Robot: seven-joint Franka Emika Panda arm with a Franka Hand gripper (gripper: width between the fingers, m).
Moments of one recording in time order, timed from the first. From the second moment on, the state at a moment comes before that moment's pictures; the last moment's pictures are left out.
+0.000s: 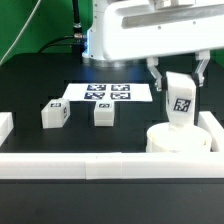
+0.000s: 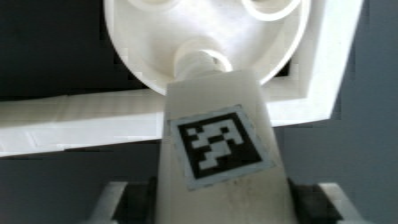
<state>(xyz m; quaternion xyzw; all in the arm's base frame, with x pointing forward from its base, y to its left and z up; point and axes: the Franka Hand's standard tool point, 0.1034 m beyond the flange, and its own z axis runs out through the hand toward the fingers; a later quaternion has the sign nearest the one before) 0.639 0.067 0.110 -0.99 0.03 -0.15 0.05</state>
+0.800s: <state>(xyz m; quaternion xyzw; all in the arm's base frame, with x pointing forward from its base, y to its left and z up) 0.645 0.075 0.106 -0.99 0.02 -0.16 0.06</state>
